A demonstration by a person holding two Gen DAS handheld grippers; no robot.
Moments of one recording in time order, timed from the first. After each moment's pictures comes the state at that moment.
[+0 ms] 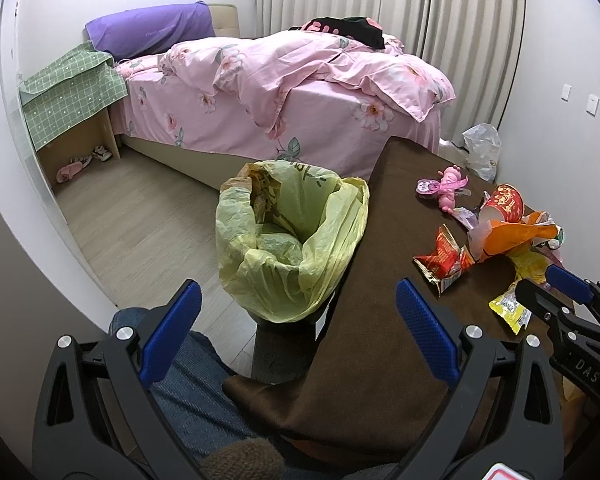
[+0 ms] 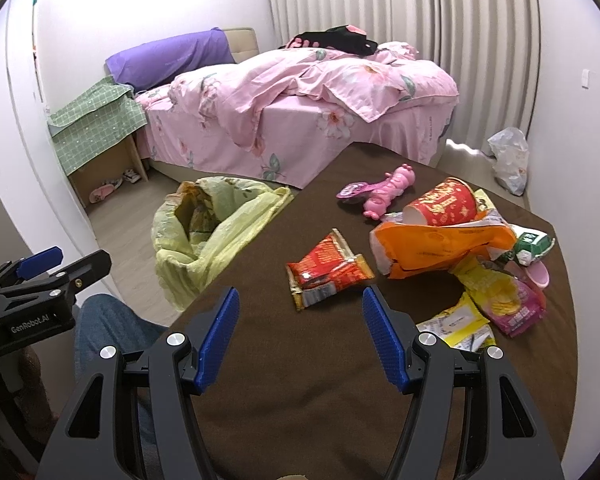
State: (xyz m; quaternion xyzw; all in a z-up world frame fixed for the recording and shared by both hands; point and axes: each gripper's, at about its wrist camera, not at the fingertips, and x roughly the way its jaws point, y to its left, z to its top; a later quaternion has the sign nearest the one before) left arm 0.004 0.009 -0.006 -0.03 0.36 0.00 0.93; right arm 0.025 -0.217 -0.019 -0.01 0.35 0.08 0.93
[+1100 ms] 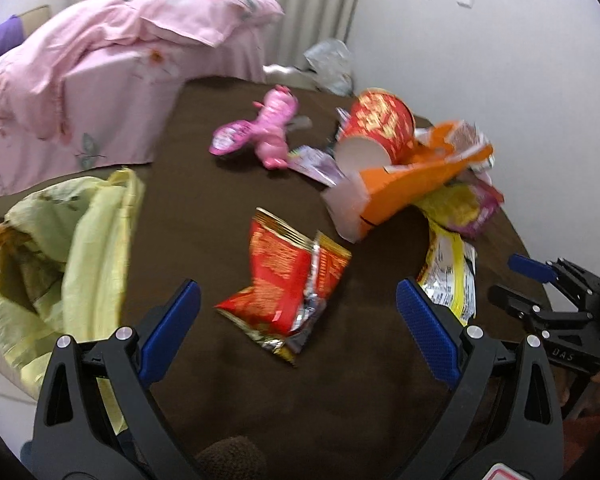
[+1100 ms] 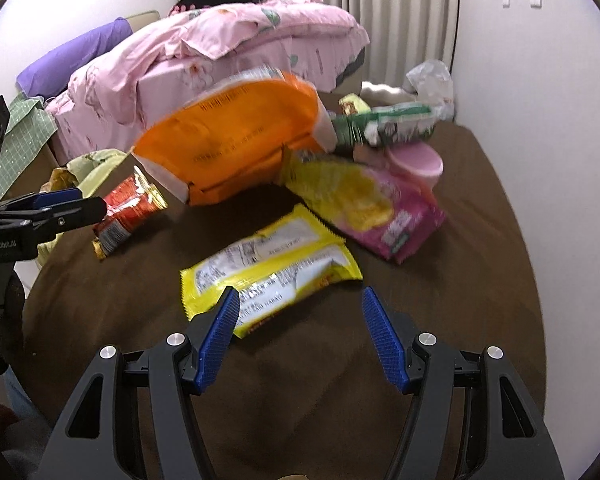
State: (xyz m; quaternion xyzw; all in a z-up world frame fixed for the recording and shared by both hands) left arm 0.133 -0.148 -0.078 0.06 0.43 -0.30 0.85; right arm 0.041 -0.367 -0.098 0.04 0.42 -0.05 0.90
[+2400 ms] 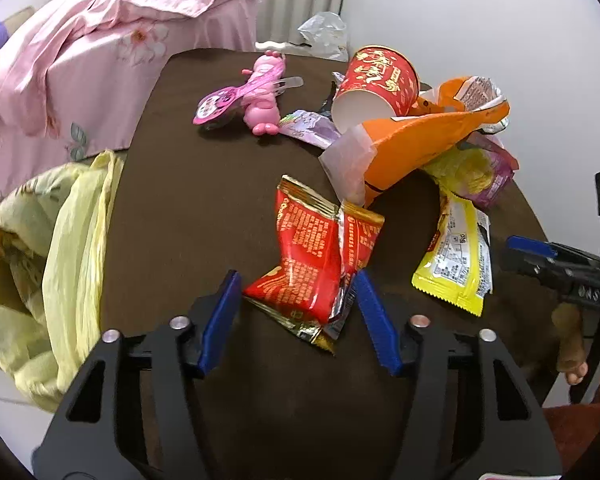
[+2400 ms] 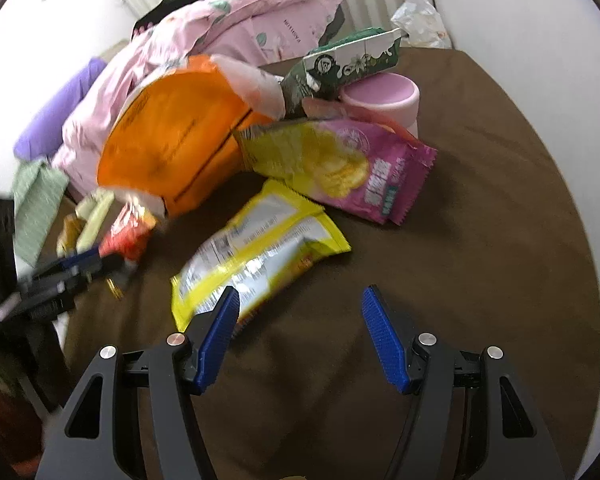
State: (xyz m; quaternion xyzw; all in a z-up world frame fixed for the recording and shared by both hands) left arm 0.136 -0.155 -0.098 0.08 0.46 -0.29 0.83; right arm 0.061 -0.407 -0.121 0.20 0.45 -0.02 0.87
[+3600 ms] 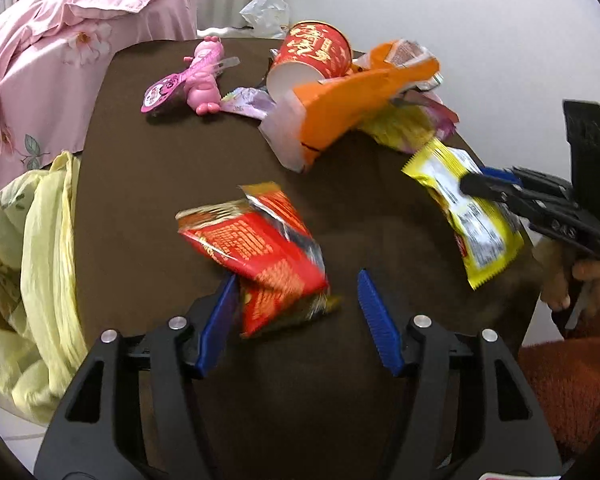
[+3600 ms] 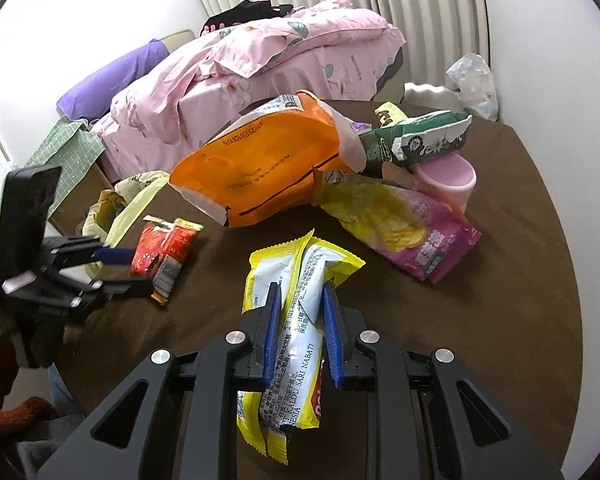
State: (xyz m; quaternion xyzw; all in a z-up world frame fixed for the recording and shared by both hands) left arm 0.117 -0.151 -0.093 0.11 0.48 -0.39 0.78; right arm 0.049 -0.377 -0.091 0.11 0.40 0.05 0.91
